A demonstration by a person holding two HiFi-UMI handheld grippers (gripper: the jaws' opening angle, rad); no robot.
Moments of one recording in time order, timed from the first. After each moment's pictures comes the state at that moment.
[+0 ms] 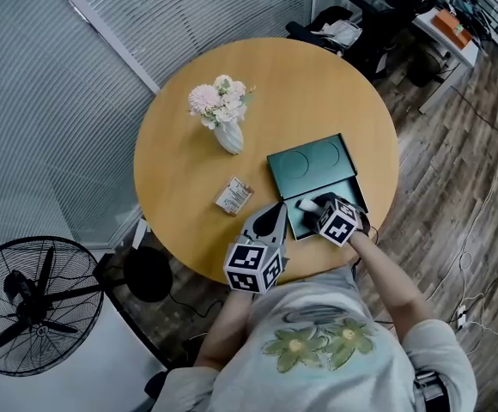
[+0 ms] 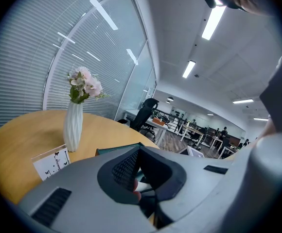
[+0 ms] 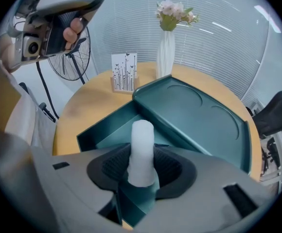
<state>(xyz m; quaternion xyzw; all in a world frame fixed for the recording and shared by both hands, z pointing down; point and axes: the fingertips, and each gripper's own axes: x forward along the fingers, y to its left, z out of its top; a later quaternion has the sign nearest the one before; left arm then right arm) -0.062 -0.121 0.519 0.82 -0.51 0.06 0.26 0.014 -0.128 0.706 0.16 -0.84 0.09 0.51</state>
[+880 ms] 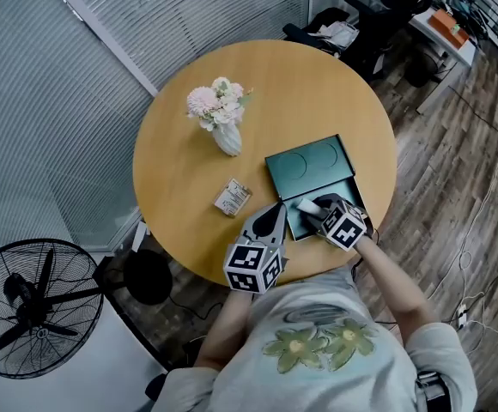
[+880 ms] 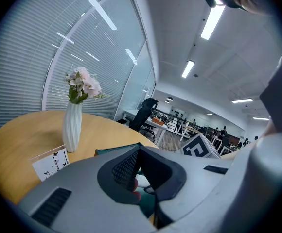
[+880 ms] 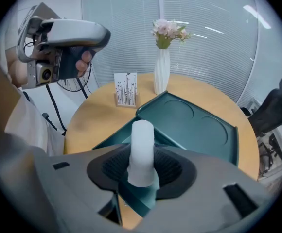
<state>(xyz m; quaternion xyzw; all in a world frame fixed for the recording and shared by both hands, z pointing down) -0.059 -0.120 0.518 0.82 -0.51 0.07 0.25 0.013 -0.123 0.665 0.17 -0.87 0.10 0.46</state>
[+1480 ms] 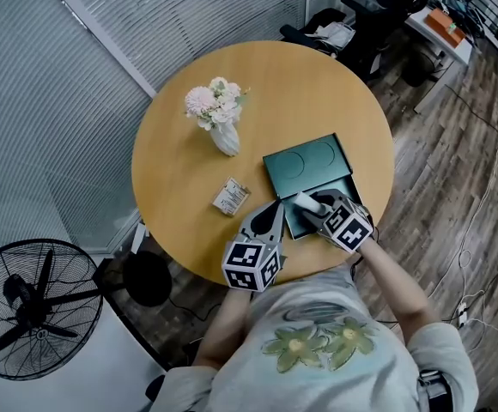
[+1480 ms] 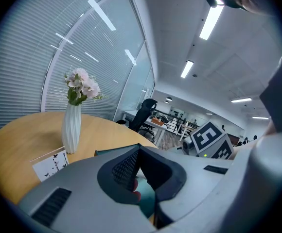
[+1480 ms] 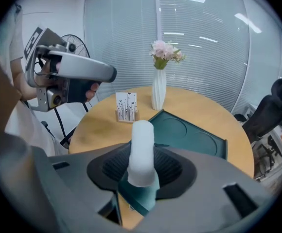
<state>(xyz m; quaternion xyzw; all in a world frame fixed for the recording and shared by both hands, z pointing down) -0.059 -0.118 0.515 0.82 -0.50 0.06 0.25 0.003 -0.125 0.616 0.20 -0.89 0.10 0.40</state>
